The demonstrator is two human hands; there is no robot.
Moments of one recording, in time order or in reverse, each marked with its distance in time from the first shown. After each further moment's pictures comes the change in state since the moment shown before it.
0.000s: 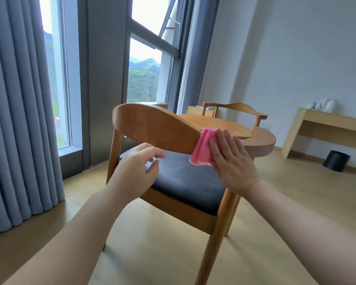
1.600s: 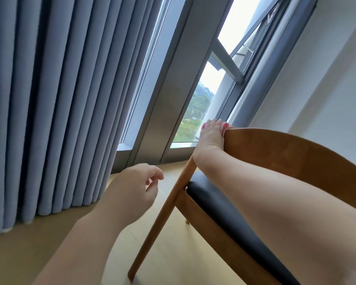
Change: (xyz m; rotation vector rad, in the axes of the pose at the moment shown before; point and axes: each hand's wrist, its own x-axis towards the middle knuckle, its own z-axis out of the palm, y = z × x) left_hand -0.055 -0.206 -0.100 0.096 0.107 -0.402; right_hand 0.328 -0.227 0.140 -0.852 -0.714 -0.068
